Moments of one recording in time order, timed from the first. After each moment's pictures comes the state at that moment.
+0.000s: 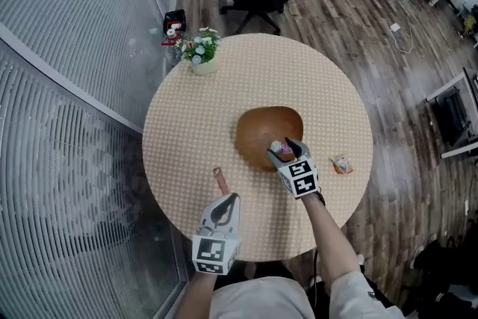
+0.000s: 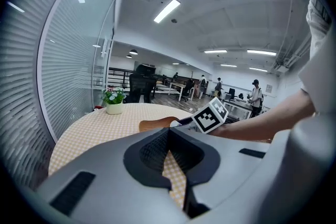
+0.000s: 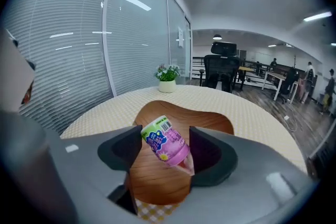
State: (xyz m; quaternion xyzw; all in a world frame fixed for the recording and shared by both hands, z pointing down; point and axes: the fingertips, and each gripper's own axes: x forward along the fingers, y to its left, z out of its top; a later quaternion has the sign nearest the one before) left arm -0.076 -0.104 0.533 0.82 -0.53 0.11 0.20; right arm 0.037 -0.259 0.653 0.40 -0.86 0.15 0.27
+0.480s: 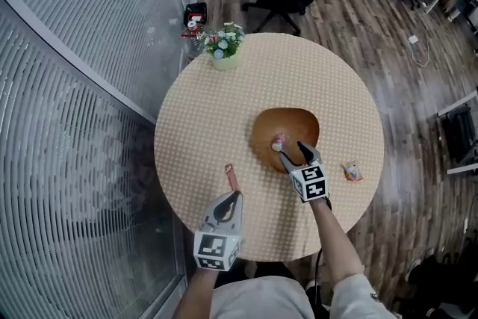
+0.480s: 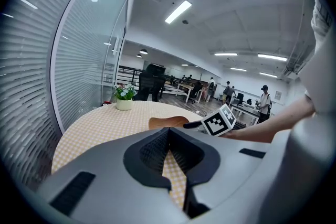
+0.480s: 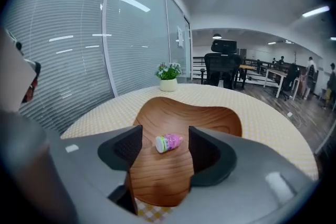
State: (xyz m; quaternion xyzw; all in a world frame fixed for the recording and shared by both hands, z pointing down) left arm -0.113 -0.100 0.542 0.78 -0.57 0.10 0.23; right arm 0.023 -0.256 0.665 0.40 -0.87 0.16 0.26
